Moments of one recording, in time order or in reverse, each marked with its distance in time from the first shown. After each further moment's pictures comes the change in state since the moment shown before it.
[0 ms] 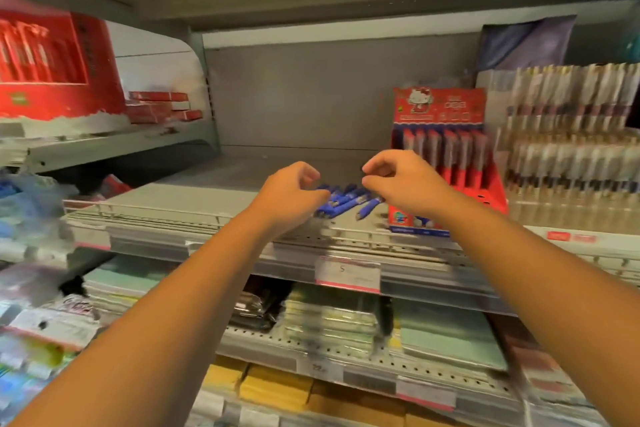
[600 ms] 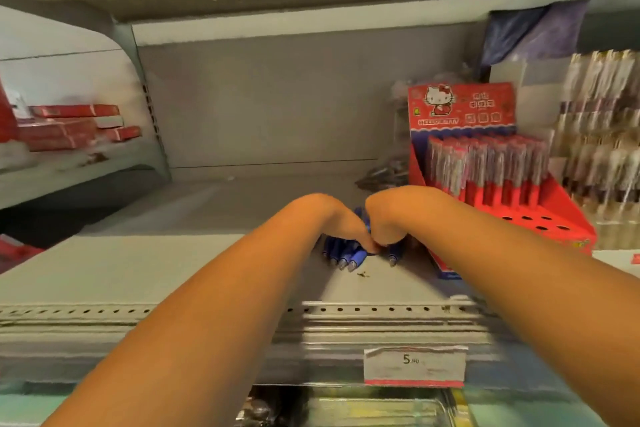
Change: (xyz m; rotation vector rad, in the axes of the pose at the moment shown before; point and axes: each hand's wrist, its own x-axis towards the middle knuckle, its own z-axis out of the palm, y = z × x) left_hand 0.139 -0.003 0.046 0.481 -0.887 -0.107; right_hand 0.100 -0.006 0.065 -1.050 -0.573 0.339
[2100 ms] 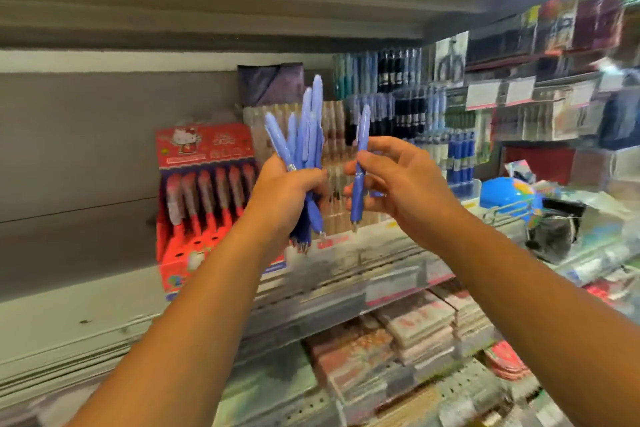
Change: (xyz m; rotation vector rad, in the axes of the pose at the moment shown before) left_hand -0.082 0.269 0.084 -1.223 0.386 0.950; right_hand -0.245 0.247 0.082 1.731 0.982 -0.090
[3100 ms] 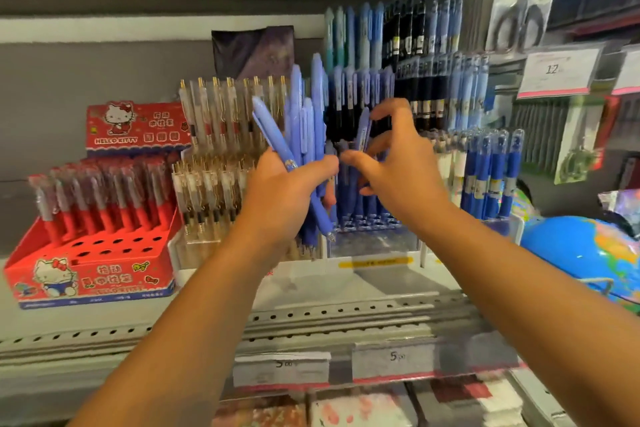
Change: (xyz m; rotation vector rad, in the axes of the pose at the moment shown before) left_hand 0.095 -0.080 0.119 0.085 0.253 0.075; right_hand 0.158 0.084 -0.143 -0.551 -0.092 -0.387
